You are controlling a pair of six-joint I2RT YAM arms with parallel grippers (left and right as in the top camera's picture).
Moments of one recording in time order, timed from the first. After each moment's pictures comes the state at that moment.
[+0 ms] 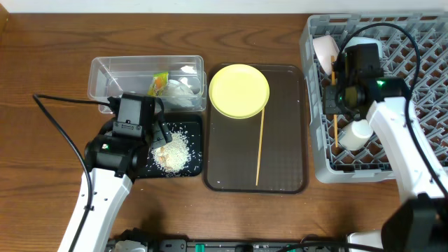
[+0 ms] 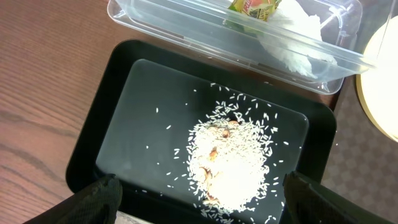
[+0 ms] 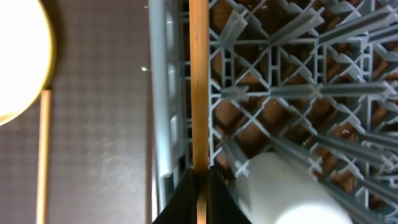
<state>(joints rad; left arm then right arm) -0.19 1.14 0.99 -0.93 -0.26 -0.52 0.08 1.62 1.31 -0.88 0.04 0.08</state>
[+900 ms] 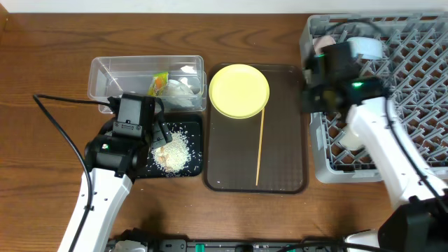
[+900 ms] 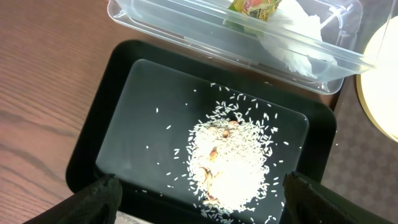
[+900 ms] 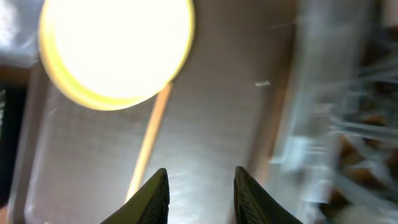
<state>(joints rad) -0.19 1.14 0.99 -0.93 -0.26 -0.52 0.29 1.61 1.32 -0.83 -0.11 0.14</state>
